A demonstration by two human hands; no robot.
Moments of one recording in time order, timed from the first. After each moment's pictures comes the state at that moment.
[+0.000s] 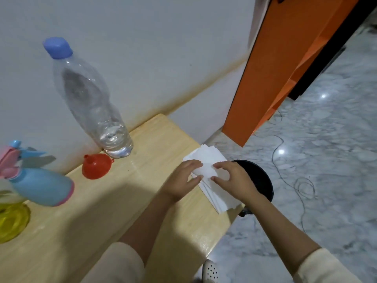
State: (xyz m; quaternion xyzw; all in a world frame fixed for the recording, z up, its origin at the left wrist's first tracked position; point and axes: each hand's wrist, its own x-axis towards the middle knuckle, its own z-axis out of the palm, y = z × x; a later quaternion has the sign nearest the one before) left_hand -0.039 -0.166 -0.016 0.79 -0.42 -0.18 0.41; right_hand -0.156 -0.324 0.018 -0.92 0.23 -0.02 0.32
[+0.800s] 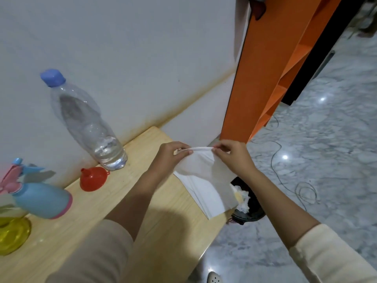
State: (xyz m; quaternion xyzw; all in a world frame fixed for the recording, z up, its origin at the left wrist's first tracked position) left_hand -0.004 -0.199 0.071 0.78 -0.34 -0.18 0.49; right_hand -0.134 -0.364 0.092 -0.87 0.24 -0.14 0.40
